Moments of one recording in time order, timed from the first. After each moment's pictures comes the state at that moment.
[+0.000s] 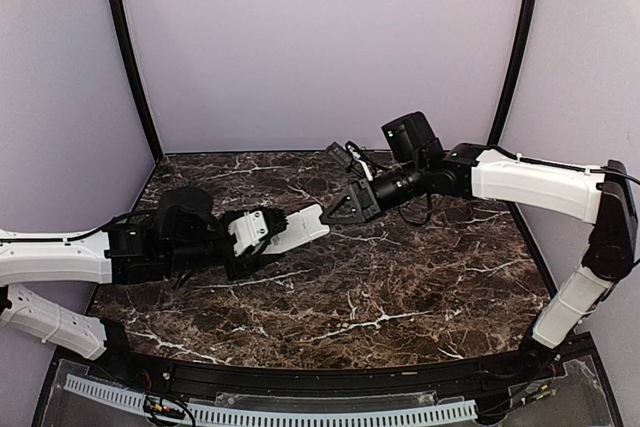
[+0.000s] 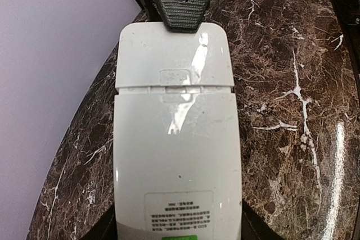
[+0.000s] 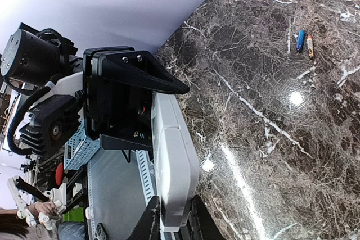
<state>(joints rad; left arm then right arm) -0.99 1.13 0.71 -0.04 -0.07 0.47 0.80 1.62 1.31 -0.35 -0.83 0.35</state>
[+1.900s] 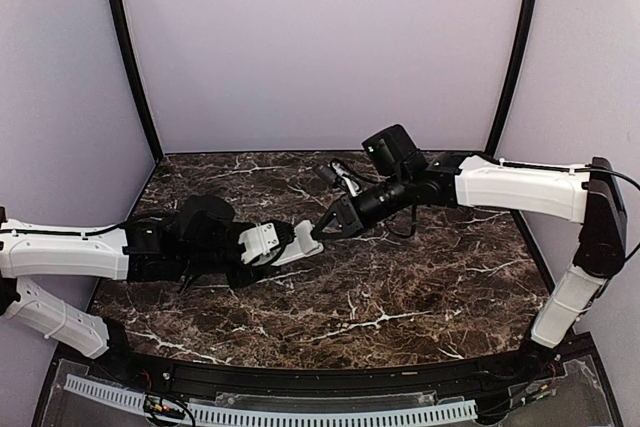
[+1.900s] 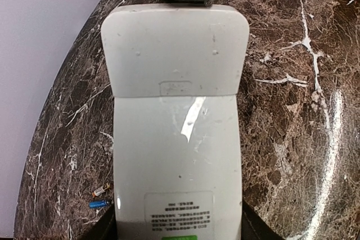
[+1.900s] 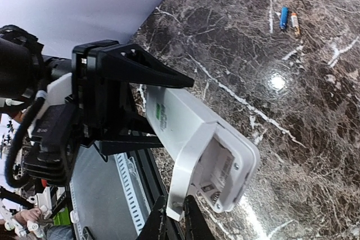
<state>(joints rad) -0.99 1.23 0.74 -0.16 -0.14 0.43 0.86 1.68 1.32 -0.40 -0.66 0.35</state>
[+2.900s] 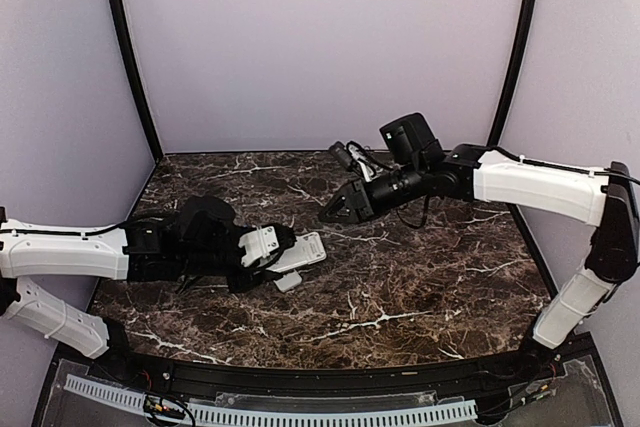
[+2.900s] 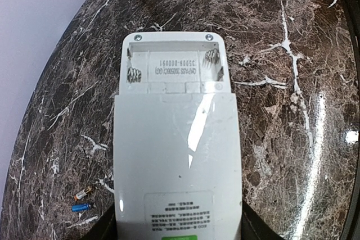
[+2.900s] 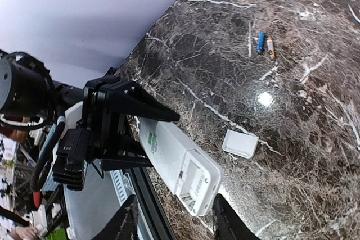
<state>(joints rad) -0.99 1.23 0.74 -0.18 -0.06 0.40 0.83 1.61 1.31 -0.37 -0.62 0.37</state>
